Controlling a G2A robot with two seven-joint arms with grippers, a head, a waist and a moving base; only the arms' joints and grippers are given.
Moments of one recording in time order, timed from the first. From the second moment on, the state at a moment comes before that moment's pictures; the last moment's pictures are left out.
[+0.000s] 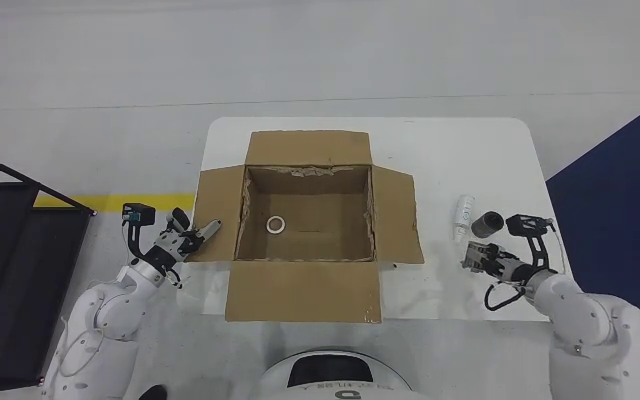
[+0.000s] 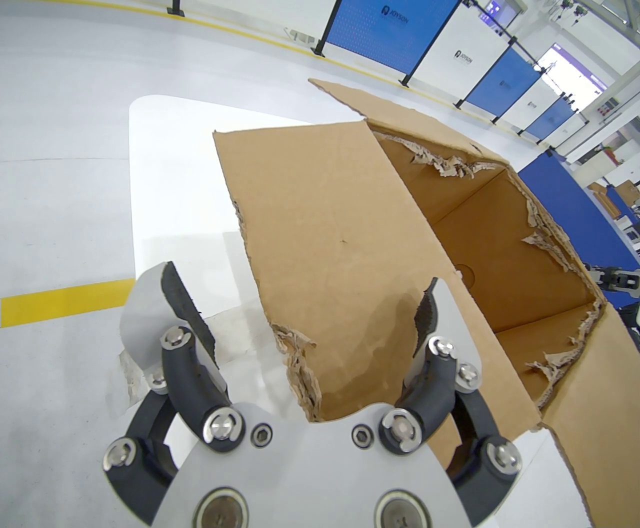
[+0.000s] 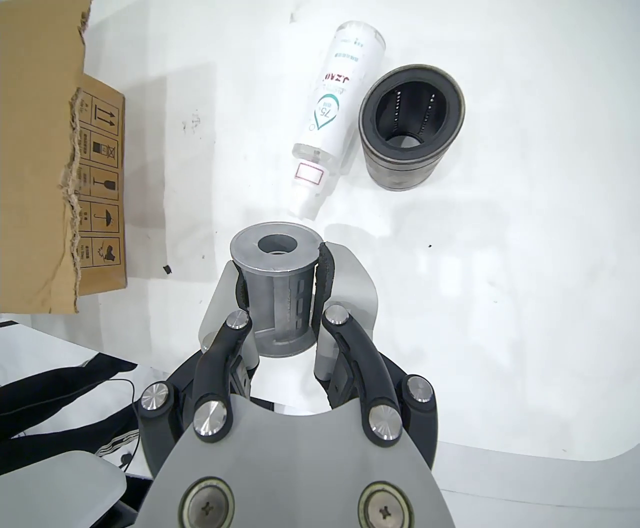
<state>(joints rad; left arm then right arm) 1.78 -1.15 -1.72 -1.66 0.74 -0.56 -0.25 -1.88 -1.27 1.99 -2.00 -0.83 -0.19 1.06</state>
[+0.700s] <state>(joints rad) 1.78 -1.15 -1.72 -1.66 0.74 -0.56 -0.25 -1.72 -1.24 1.90 -1.82 -0.93 -0.08 1.13</state>
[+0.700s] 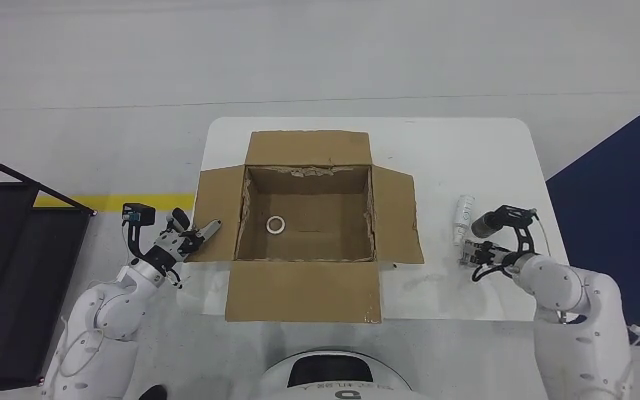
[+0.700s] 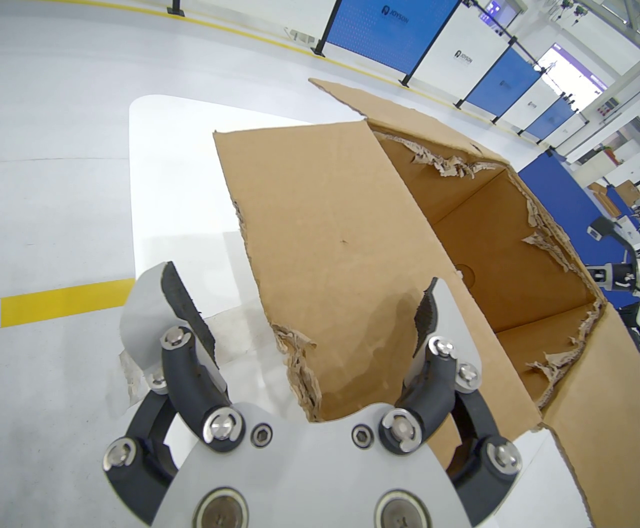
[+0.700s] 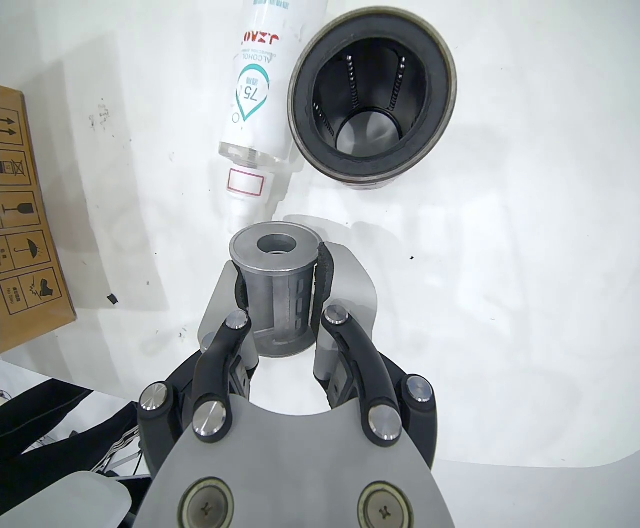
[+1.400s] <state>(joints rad) 1.78 -1.15 -1.72 -1.66 0.74 -0.56 -0.25 -1.74 -1.22 1.89 -1.86 -0.91 -0.04 1.12</state>
